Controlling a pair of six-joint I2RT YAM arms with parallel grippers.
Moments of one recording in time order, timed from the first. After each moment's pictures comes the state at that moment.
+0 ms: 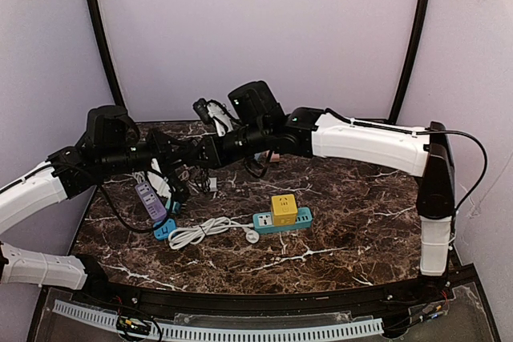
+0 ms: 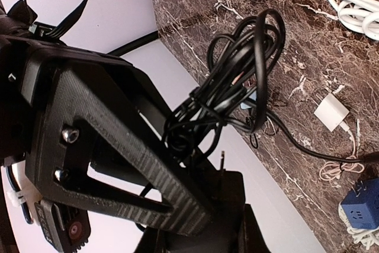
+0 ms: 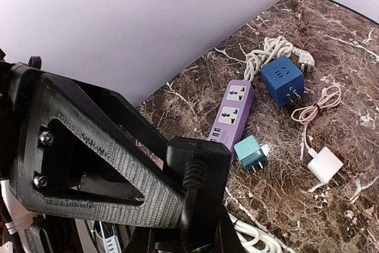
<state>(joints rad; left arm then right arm) -0.64 1.00 0.89 -0.29 0.22 2.01 1.06 2.00 1.86 -0.33 -0.34 0.38</state>
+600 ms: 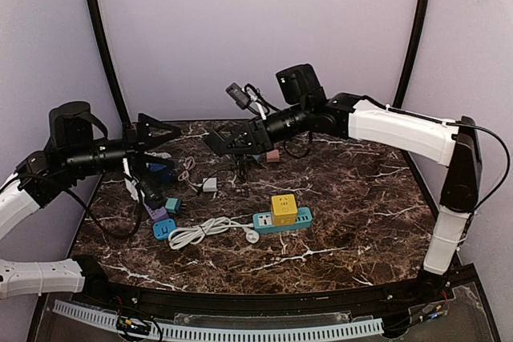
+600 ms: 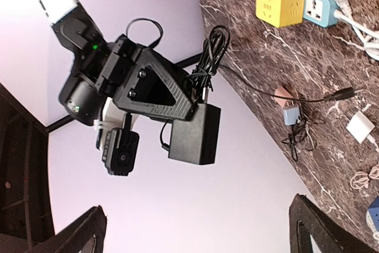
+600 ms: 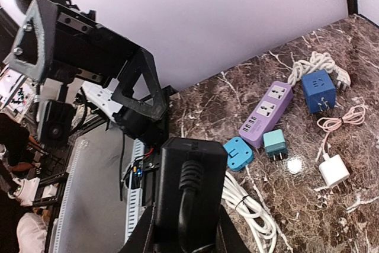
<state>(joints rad) -0.65 0.86 0.93 -0.37 0.35 2.01 0.90 1.86 1.68 -0.30 -0.77 0.21</state>
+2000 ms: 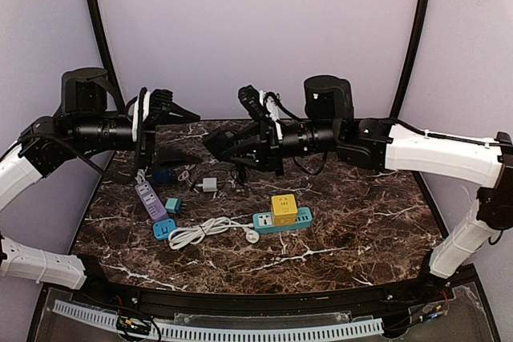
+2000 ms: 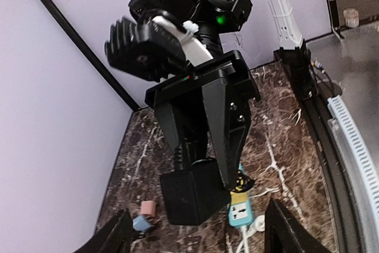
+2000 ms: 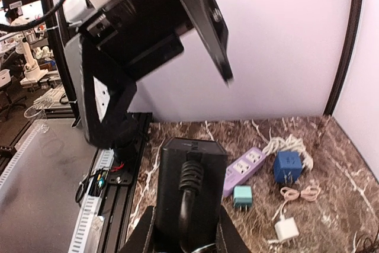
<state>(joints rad) -0.77 1.01 1.22 -0.50 0.49 0.71 1.01 1.55 1.34 -0.02 -0.60 -0.08</state>
